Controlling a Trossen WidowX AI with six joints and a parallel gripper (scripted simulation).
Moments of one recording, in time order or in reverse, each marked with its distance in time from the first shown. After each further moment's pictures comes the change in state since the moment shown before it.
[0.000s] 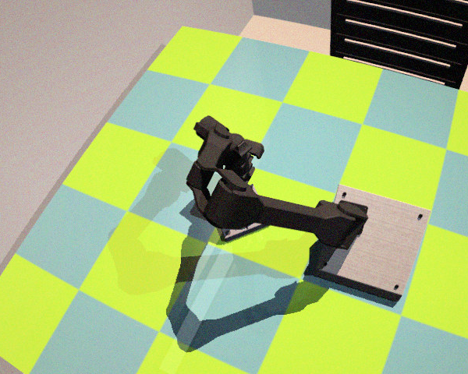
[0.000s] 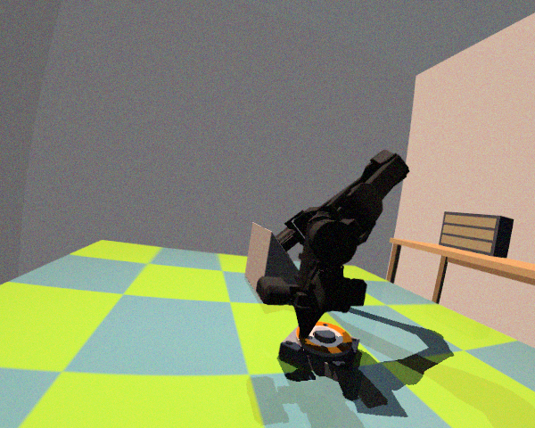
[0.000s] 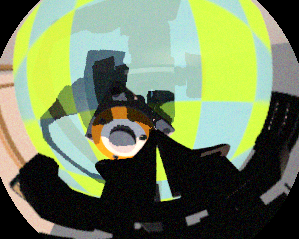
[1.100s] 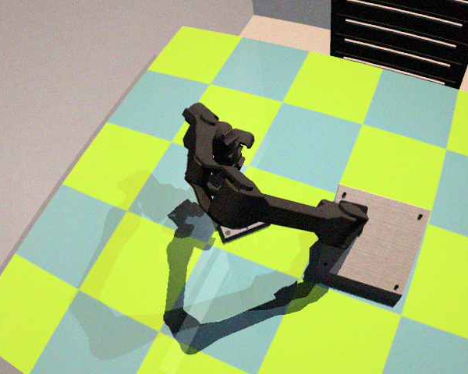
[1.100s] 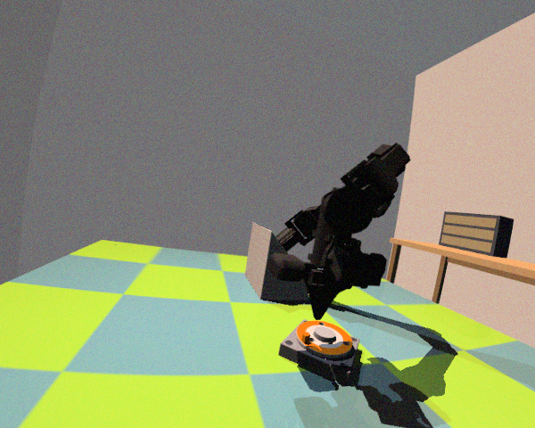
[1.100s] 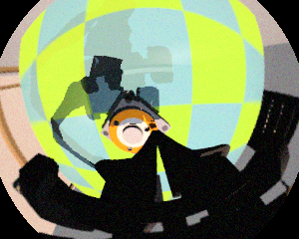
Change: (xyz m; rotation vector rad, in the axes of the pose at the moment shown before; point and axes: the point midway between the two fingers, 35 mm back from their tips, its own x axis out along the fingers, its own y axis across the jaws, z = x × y) arm -0.045 0.008 0.019 0.005 0.008 -0.010
